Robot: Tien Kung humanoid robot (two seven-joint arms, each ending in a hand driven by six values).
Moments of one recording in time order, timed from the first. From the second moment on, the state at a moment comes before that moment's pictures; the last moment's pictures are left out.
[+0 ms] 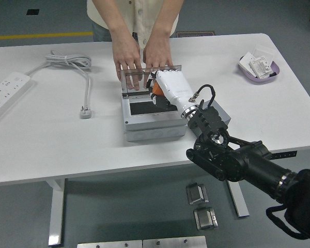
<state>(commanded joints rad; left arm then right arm) 0.07 0.11 -2.02 -0.18 1.99 -0.30 0.35 0.77 0.00 0.54 0.76 -1.93 -0.56 -0.05</state>
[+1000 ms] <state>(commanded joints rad) 0.07 0.11 -2.01 -0.18 1.99 -0.30 0.35 0.76 0.00 0.55 0.74 -1.80 -0.55 0.06</state>
